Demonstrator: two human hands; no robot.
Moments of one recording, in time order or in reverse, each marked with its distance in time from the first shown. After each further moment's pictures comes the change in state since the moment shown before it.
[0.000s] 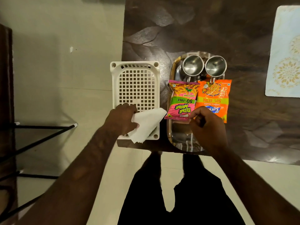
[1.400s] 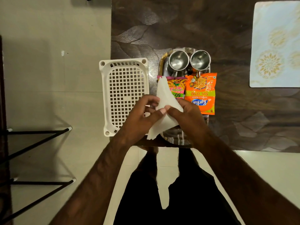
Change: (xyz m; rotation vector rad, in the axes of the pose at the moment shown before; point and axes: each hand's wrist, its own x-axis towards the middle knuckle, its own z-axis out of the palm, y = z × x) left_hand -0.047 0.102 -0.005 -1.134 0.187 0.170; right_hand -0.002 -0.052 -0.001 0.546 -0.203 0.302
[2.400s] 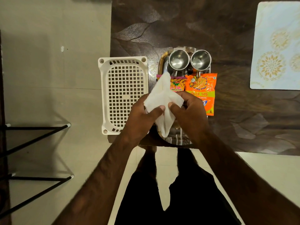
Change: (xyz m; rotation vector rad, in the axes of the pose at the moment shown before) left_hand 0.002 0.014 0.016 -0.171 0.099 -0.155; right_hand 0.005 -0.013 -0.004 -0.278 0.159 -0.154
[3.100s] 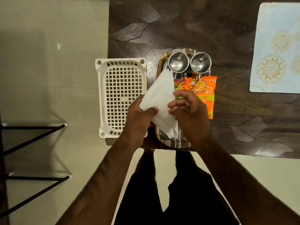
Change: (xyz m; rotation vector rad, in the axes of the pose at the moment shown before) left_hand 0.010 0.007 0.008 -0.259 0.099 -0.102; right_hand 0.003 0.001 -0.004 0.130 0.033 -0.038
